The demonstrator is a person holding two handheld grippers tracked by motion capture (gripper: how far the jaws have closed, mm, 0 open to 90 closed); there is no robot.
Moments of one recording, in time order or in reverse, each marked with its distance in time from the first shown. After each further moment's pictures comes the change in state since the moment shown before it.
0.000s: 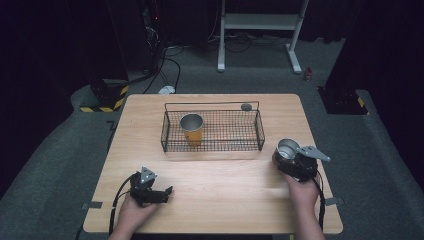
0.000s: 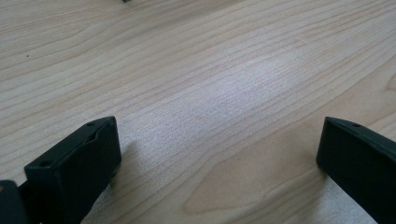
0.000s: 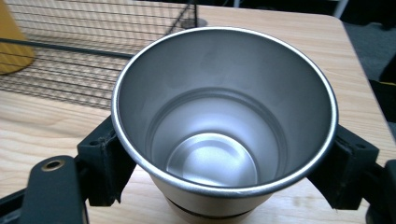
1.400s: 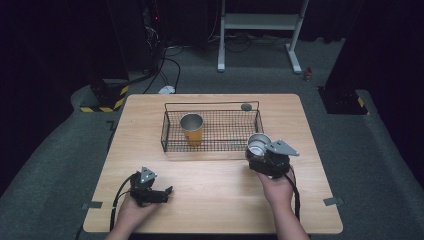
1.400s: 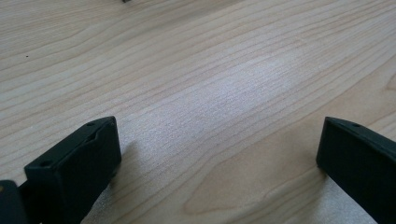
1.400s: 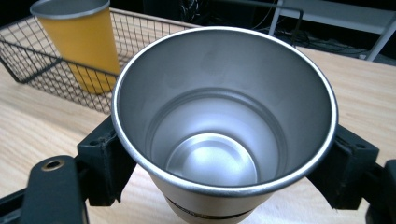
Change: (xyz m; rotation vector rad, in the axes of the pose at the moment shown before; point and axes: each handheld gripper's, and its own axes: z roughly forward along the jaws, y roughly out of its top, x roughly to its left) left arm 0.000 0.000 0.000 -0.001 -0.002 -0.001; right arm 0.086 0.037 0.001 -0.038 0.098 -0.115
